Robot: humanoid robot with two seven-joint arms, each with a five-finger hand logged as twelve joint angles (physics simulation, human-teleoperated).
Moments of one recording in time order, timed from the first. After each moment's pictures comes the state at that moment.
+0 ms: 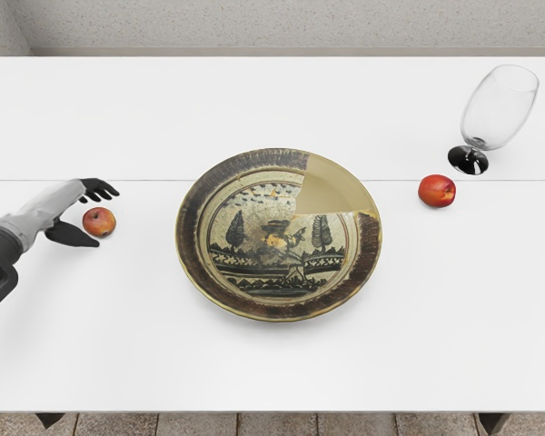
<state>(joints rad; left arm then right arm) -0.63 0.83 -0.32 -1.36 1.27 0.33 0.00 0.08 0.00 -0.06 0.08 -0.01 0.02 -0.33</state>
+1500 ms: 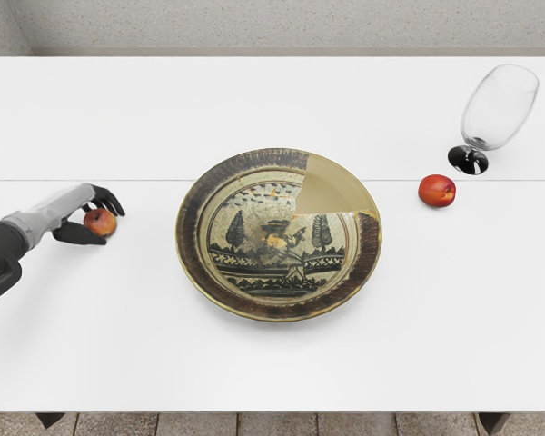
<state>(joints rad) -0.67 0.81 -0.32 -1.32 1.27 0.20 0.00 0.09 0.00 -0.07 0.08 -0.01 0.02 -0.33</state>
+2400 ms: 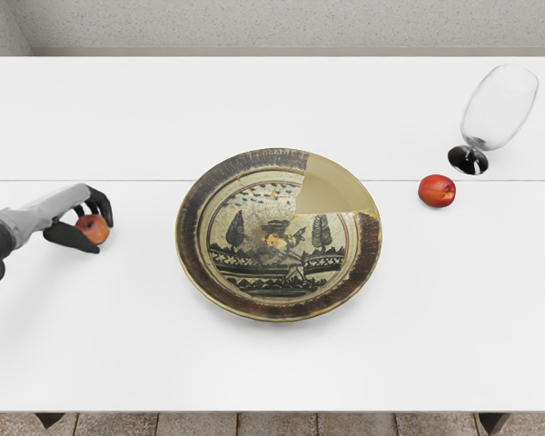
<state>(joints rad) -0.69 0.91 -0.32 -1.43 1.24 0.12 0.00 0.10 0.00 -0.07 0.08 -0.01 0.02 -0.33</state>
